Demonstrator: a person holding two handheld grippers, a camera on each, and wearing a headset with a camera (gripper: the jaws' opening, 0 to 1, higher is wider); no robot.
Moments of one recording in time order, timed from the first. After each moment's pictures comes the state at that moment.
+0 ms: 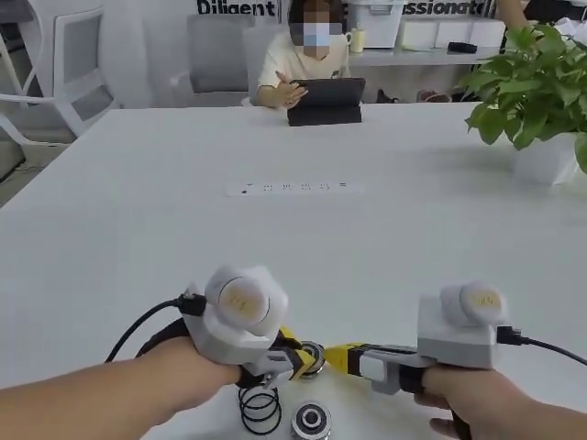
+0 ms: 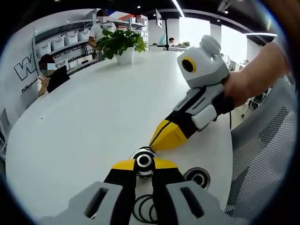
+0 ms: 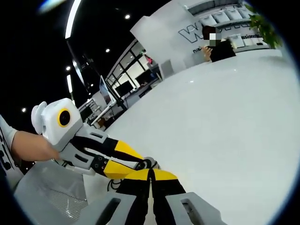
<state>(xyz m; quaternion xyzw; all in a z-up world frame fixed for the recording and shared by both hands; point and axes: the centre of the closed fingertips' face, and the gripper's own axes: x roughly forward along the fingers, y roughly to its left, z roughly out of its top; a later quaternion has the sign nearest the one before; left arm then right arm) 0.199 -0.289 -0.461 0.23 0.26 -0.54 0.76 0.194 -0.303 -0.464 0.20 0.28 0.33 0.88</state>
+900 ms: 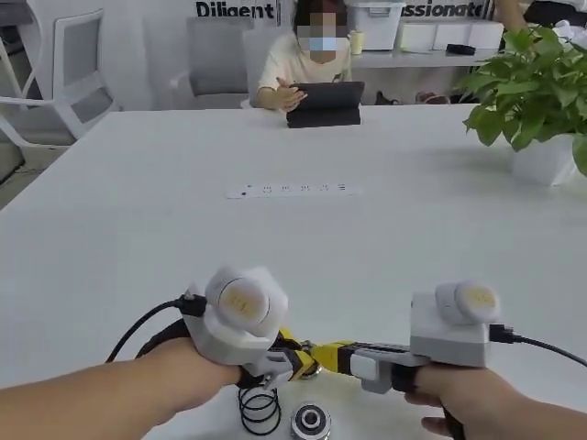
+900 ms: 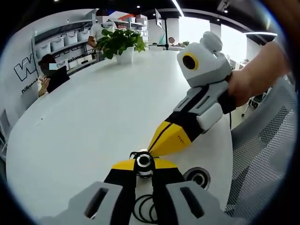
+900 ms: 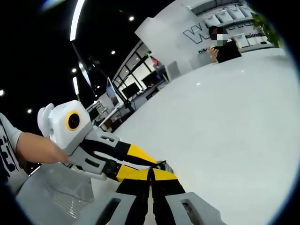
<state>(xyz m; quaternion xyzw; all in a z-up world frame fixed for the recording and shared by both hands) 0.199 -0.290 -0.462 0.24 0.26 -0.54 0.76 0.190 -0.289 -0.451 0.22 0.27 0.36 0.87</state>
